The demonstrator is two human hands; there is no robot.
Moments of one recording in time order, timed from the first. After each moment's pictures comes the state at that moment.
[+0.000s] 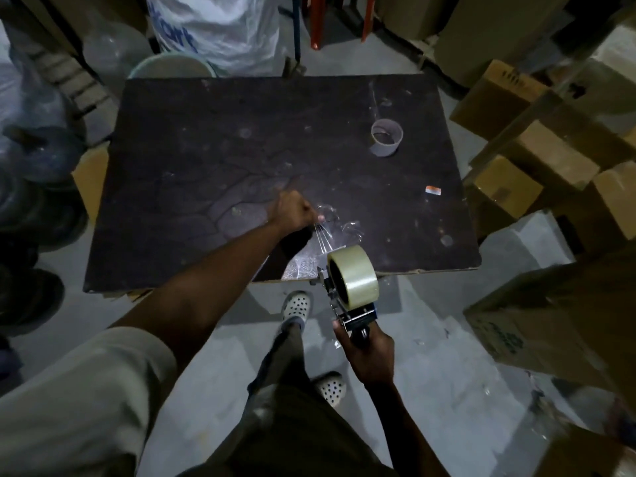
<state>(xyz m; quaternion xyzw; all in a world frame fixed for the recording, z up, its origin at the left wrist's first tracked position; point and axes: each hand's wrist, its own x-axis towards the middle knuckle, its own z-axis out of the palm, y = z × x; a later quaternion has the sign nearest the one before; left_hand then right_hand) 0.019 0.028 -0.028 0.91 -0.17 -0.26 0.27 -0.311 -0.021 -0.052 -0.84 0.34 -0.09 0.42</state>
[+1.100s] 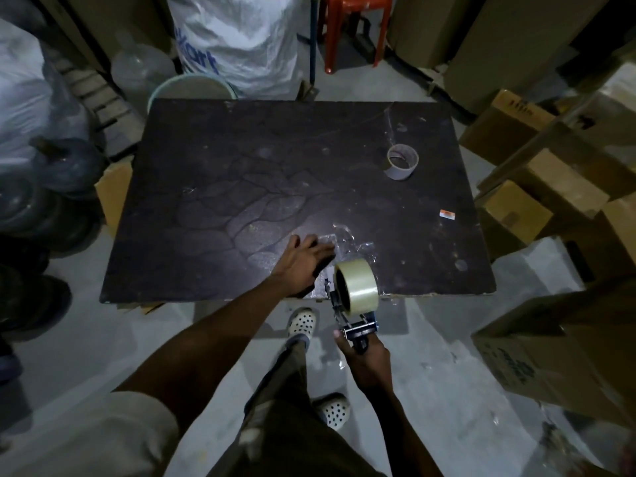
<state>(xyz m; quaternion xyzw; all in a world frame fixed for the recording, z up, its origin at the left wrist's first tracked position) -0.016 0.081 -0.092 0.87 -0.49 -0.06 0.06 -0.272 -0.011 -0.047 -0.74 0.40 0.08 0.53</state>
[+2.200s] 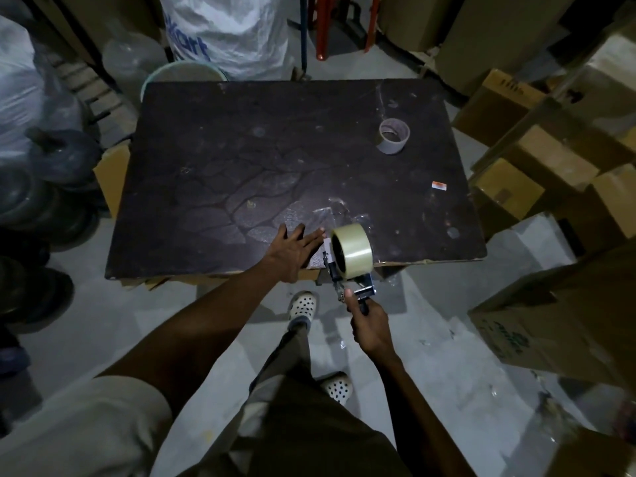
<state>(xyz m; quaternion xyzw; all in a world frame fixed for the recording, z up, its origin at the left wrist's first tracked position) -0.053 0.102 -0.055 0.82 -0.48 -0.20 -0.21 -0.284 -0.009 -0.048 -0.70 0.42 0.05 0.57</state>
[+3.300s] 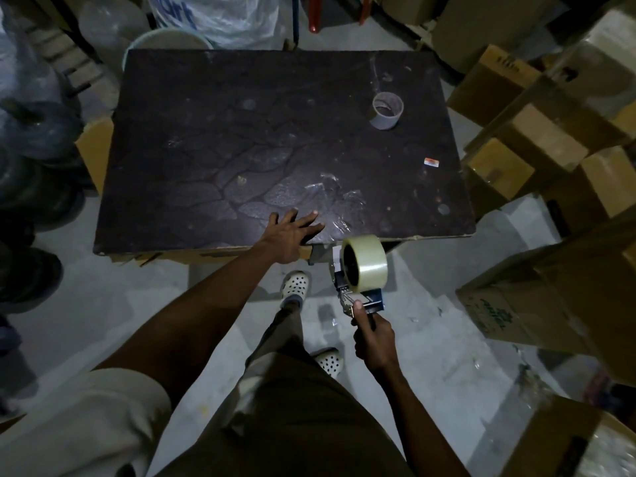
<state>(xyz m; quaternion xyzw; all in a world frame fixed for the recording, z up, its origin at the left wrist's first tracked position) -0.070 0.105 -0.068 0.85 -0.45 -0.26 -0.08 -0.361 0.007 -0.032 -0.65 0.47 0.03 0.60</state>
